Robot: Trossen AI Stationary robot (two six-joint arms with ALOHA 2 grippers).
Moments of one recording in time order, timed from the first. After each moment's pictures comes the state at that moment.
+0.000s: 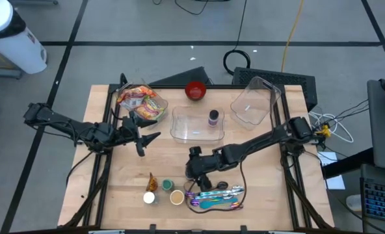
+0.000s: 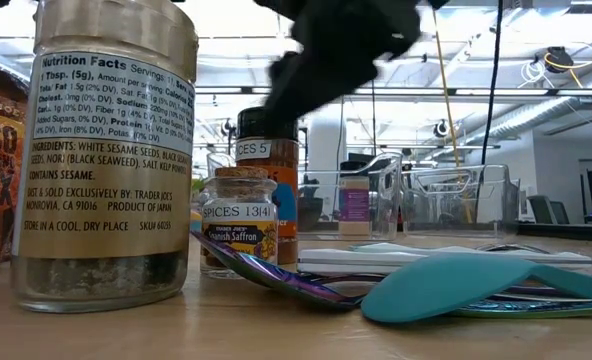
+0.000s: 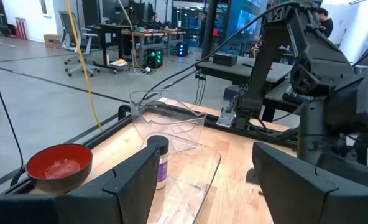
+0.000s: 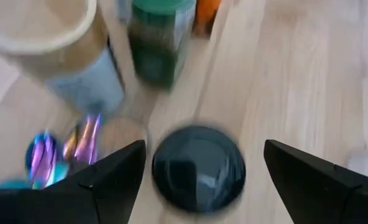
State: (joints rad) left arm -0.31 0.75 0.50 0.21 -0.60 -0.16; right arm 0.29 1.91 1.37 -0.26 0.08 -0.07
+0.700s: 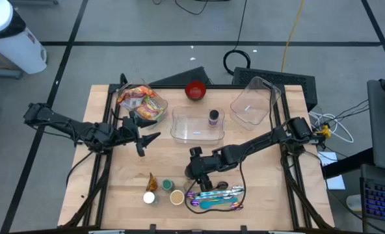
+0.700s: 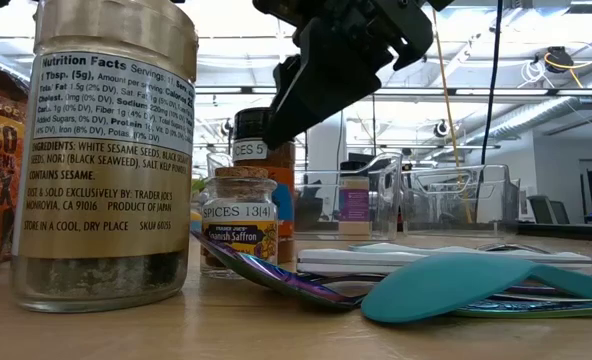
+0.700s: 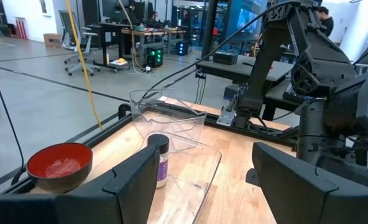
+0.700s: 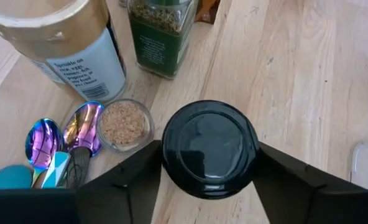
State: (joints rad) left arm -0.31 0.75 0.50 0.21 -0.60 -0.16; right arm 0.29 1.92 1.37 -0.29 0.08 -0.06
